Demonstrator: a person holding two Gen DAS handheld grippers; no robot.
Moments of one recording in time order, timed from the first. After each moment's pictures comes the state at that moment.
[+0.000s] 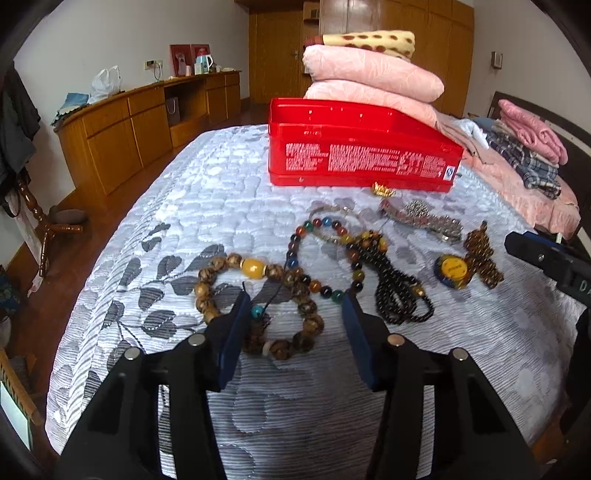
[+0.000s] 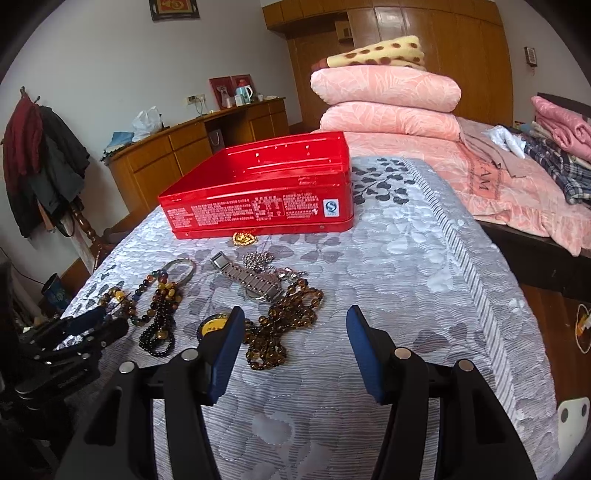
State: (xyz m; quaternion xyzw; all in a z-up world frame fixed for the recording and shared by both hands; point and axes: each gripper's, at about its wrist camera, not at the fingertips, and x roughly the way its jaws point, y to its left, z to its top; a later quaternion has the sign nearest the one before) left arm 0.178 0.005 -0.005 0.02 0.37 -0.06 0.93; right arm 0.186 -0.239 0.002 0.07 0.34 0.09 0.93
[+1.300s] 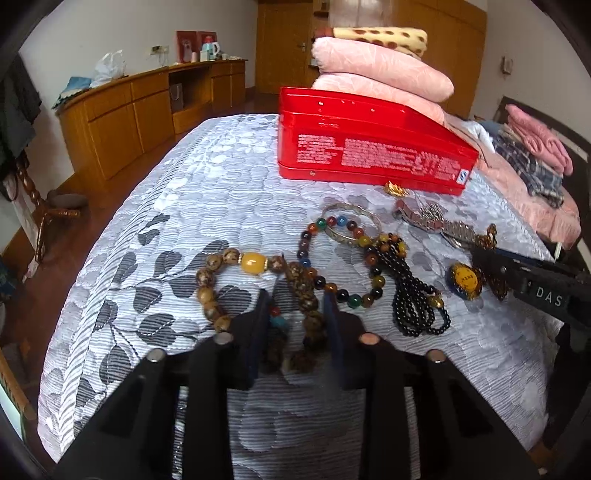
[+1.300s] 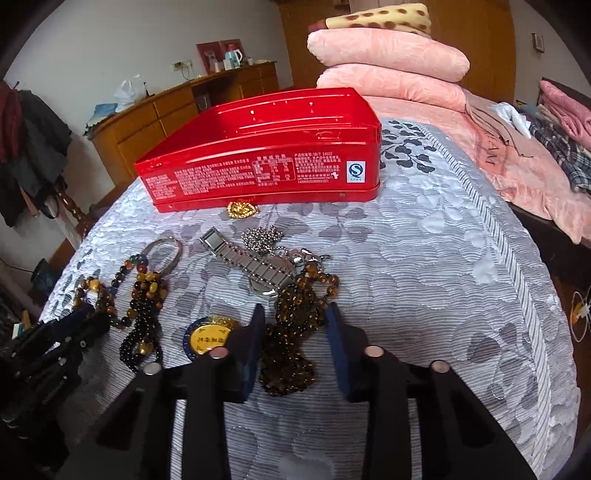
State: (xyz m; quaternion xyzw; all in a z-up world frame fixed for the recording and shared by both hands) left arm 0.192 0.018 -0.008 -0.01 0.39 -0.06 0.92; right arm 0.225 -0.210 -0.017 0.06 0.41 0.07 0.91
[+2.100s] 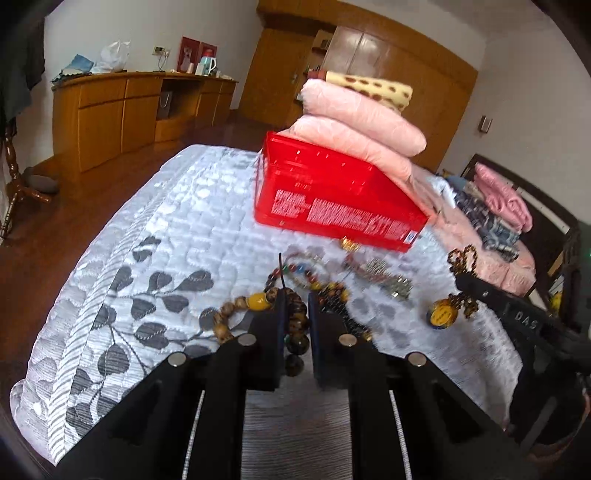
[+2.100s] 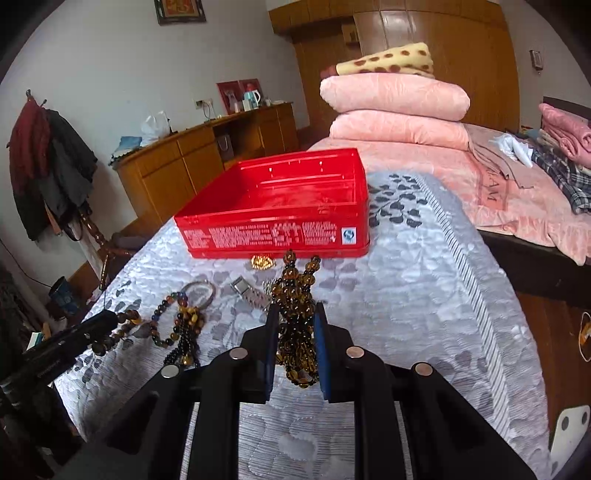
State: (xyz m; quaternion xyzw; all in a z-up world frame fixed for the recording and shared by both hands) left arm 0.168 0.035 0.031 -0.12 0.32 -0.12 0.93; right arm 0.194 -0.231 0.031 0.07 0.32 0.10 0.94
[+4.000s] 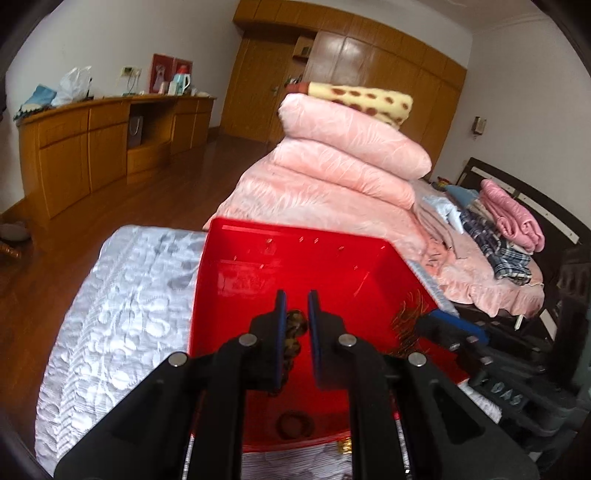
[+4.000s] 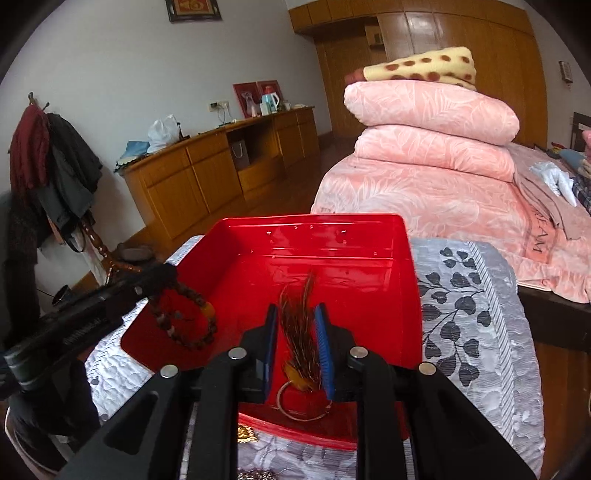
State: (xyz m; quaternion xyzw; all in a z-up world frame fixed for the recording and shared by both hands) left arm 0.389 -0.018 0.071 -0.09 0.30 -0.14 0.94; right arm 0.373 -0.221 0.057 0.06 0.31 0.14 0.94
